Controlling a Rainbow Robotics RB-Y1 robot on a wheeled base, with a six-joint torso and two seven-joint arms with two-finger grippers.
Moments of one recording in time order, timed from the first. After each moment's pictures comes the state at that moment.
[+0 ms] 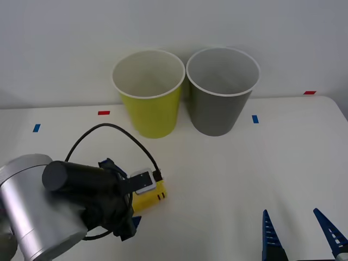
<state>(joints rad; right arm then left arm) 1.06 -0.24 0.26 -2.23 0.00 -0.39 1.45 -0.24 0.67 -0.60 -2.40 0.45 1.58 -1.80</state>
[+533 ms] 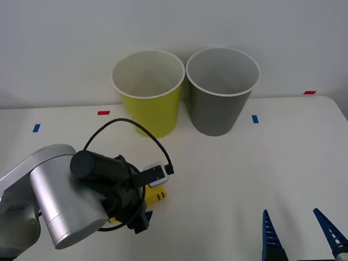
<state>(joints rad) 1.06 -0.24 0.26 -2.23 0.00 -0.39 1.45 -0.33 0.61 -0.63 -2.29 0.47 1.58 -1.73</state>
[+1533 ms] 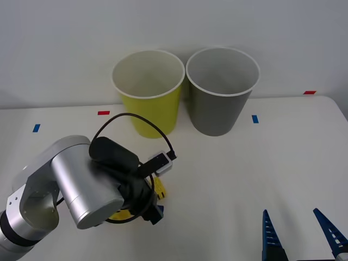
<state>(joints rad) 1.06 -0.24 0.26 -2.23 0.00 -0.39 1.45 -0.37 0.54 -0.63 -2.17 0.50 1.58 -1.56</state>
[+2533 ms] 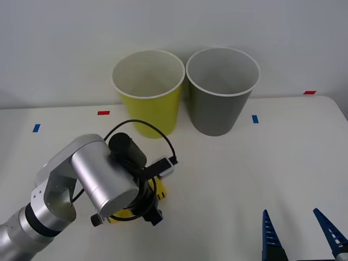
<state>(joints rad) 1.06 -0.24 0.26 -2.23 0.00 -0.39 1.45 -0.39 0.46 -0.63 -2.03 0.48 1.63 -1.63</state>
